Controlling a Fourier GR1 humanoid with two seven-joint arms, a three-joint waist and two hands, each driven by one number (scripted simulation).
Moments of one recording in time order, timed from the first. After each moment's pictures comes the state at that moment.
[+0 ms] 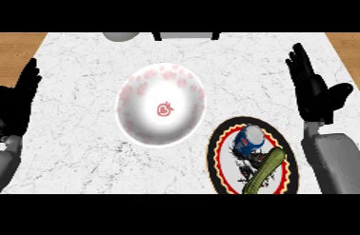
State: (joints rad) left arm -0.24 0.62 -0.14 -1.35 0.19 0.33 0.11; right arm -0.36 -0.28 0.01 -1.35 -0.11 -0.18 -0.01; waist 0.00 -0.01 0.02
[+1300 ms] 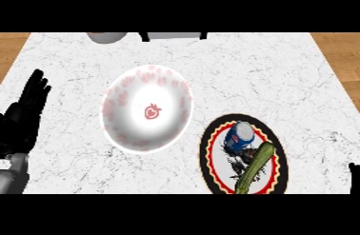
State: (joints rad) left arm -0.12 0.54 -0.10 -1.51 0.26 0.33 0.07; right arm 0.54 -0.25 0.25 -1.98 0.96 -0.70 0.64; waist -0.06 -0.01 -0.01
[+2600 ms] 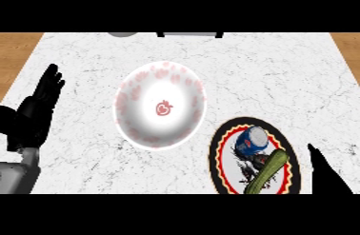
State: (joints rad) left arm -0.16 0.49 -0.12 -1.51 0.24 0.27 0.08; right arm 0.26 -0.04 0.20 -2.14 0.93 0.30 1.09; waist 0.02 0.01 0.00
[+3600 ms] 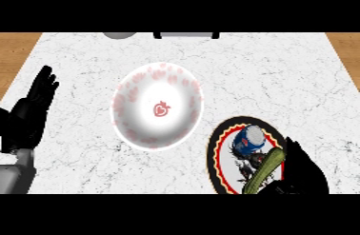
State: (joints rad) left arm -0.15 0.47 -0.06 -1.50 0.21 0.23 0.07; right arm 0.13 -0.01 0.20 -1.88 1.02 0.37 1.09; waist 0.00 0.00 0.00
